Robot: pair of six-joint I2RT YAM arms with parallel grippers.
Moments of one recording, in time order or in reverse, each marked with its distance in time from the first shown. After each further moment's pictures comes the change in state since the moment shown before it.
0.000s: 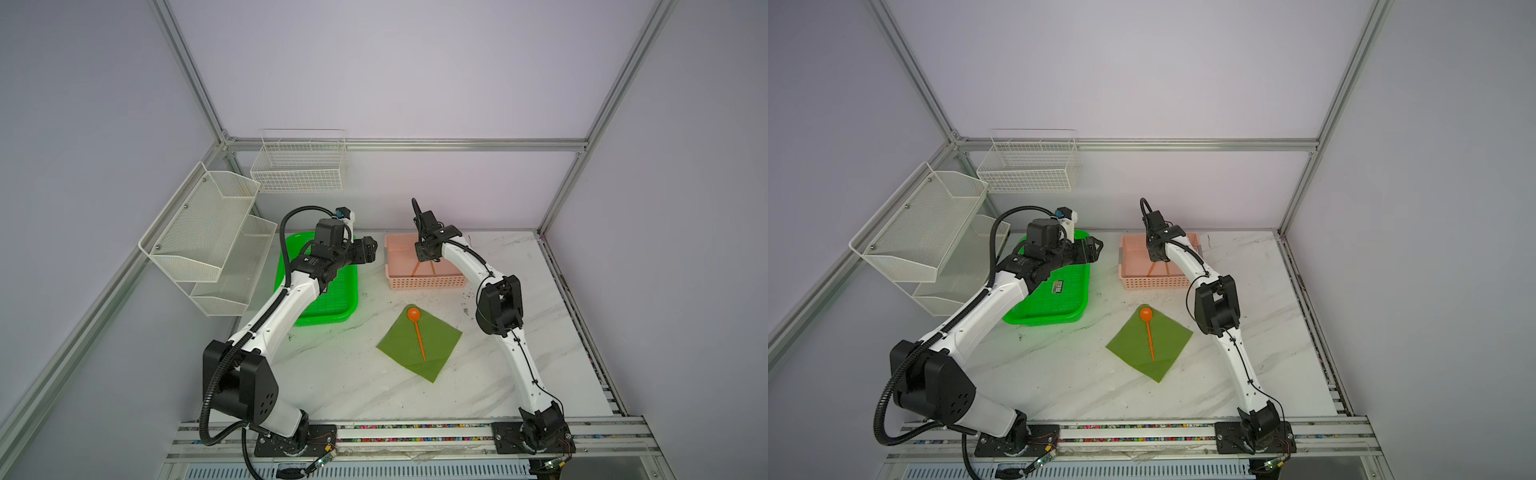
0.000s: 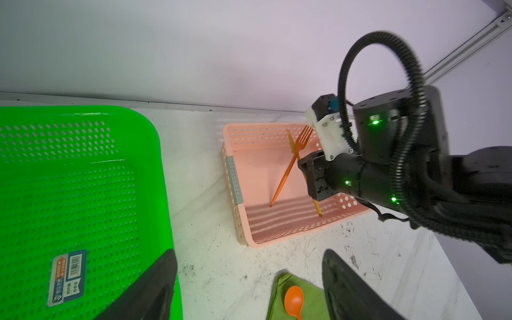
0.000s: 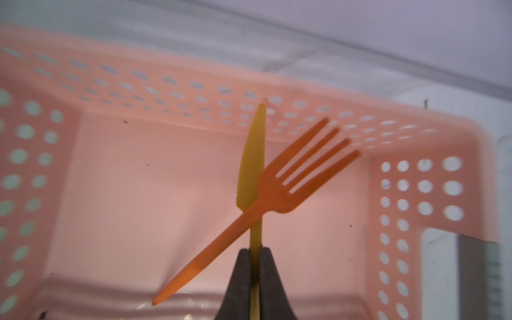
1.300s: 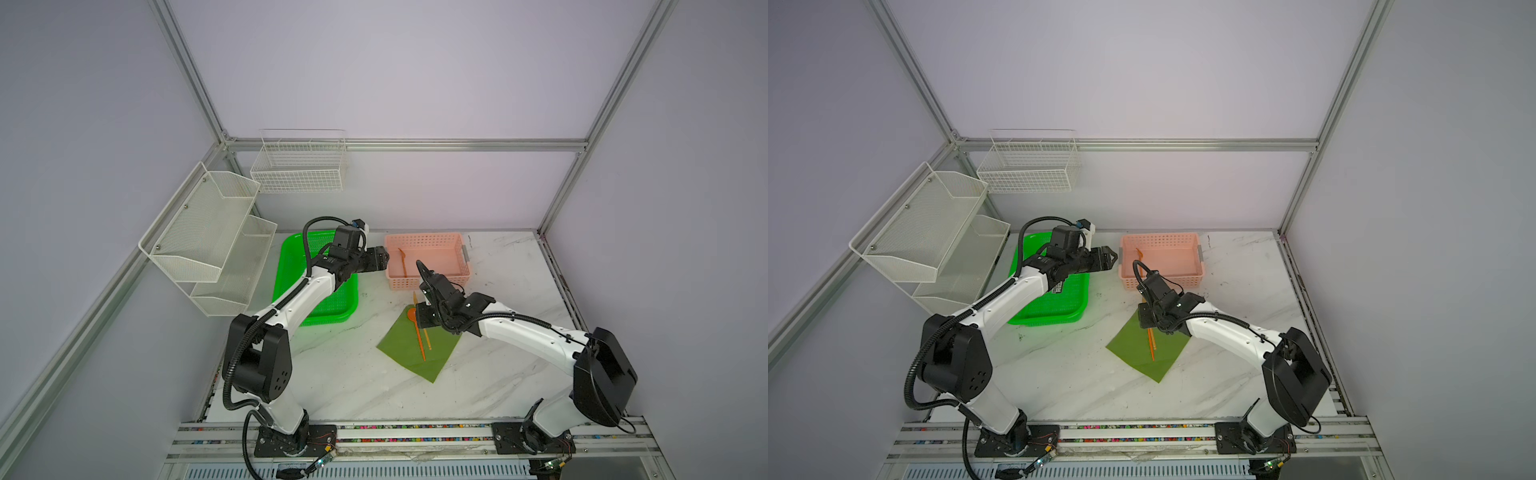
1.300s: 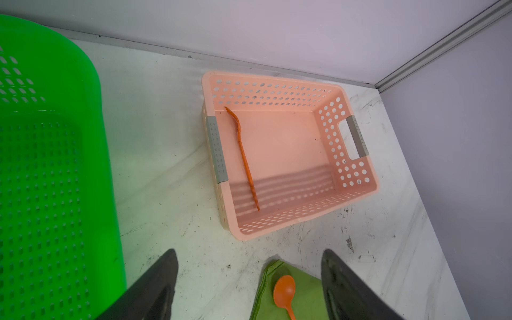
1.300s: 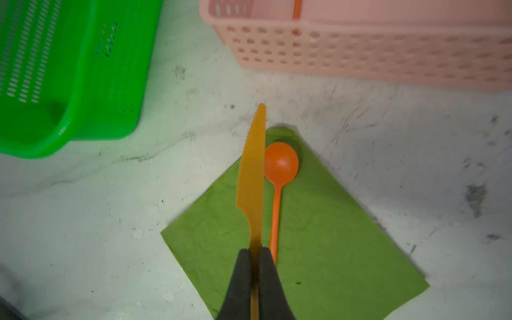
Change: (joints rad) left arm -0.042 0.153 0.003 0.019 0.056 -0.077; right arm 0.322 -0.932 -1.333 0.410 -0.211 0.423
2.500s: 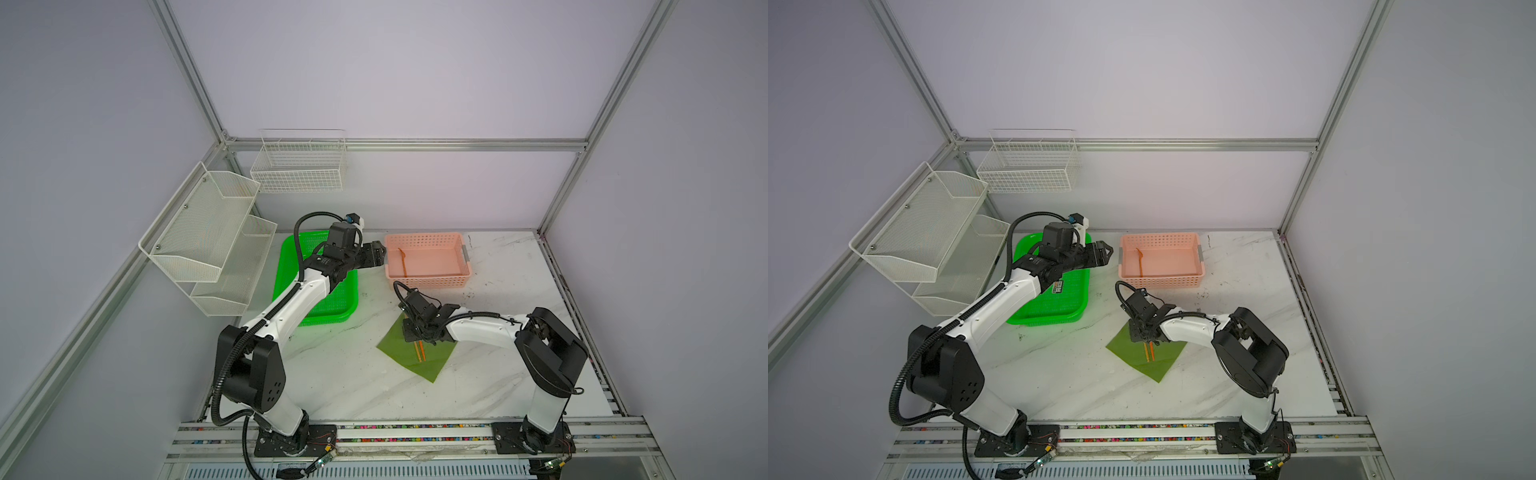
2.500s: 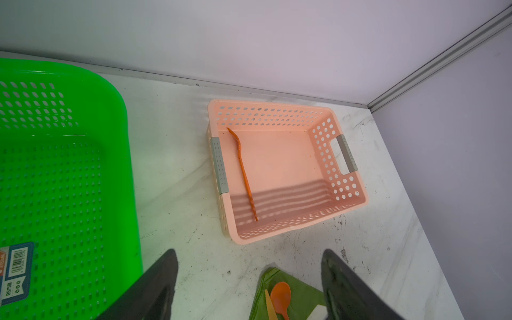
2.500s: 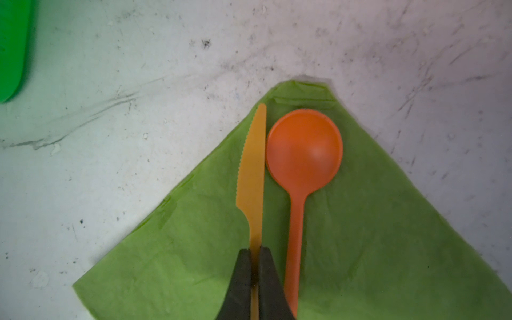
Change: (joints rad) left arm 0.000 -0.073 -0.003 0.000 -0.045 0.003; right arm 0.062 0.246 0.004 0.129 0.074 0.017
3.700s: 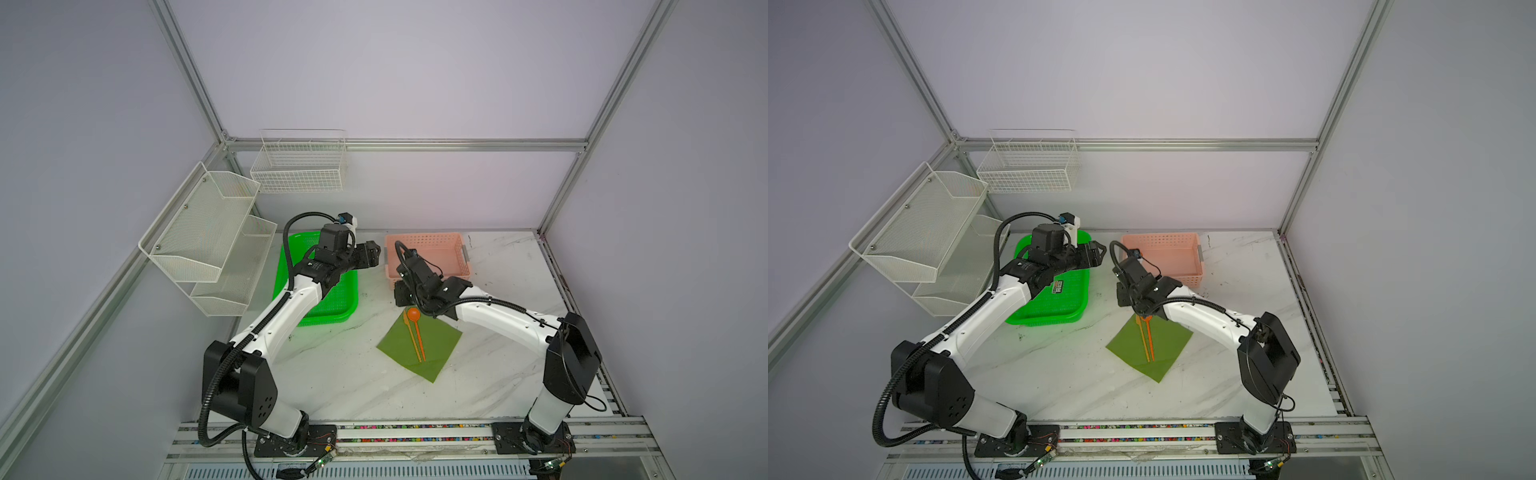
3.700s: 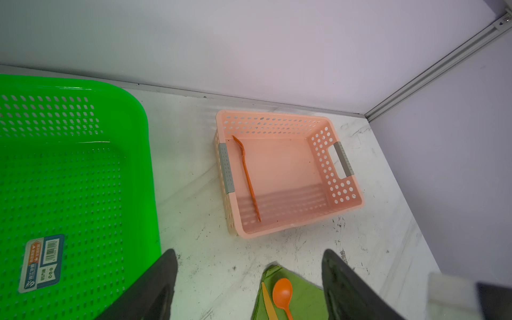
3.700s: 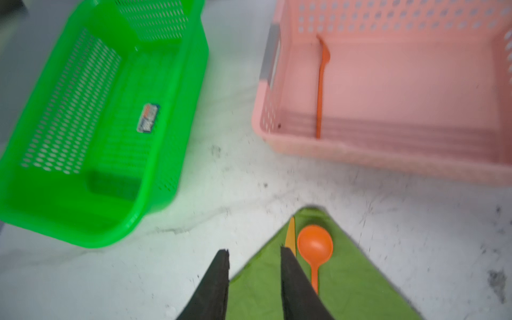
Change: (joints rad) left arm 0.015 -0.110 -0.061 -0.001 -0.019 0.010; right arm -0.063 -0.064 0.387 -0.125 0.072 -0.048
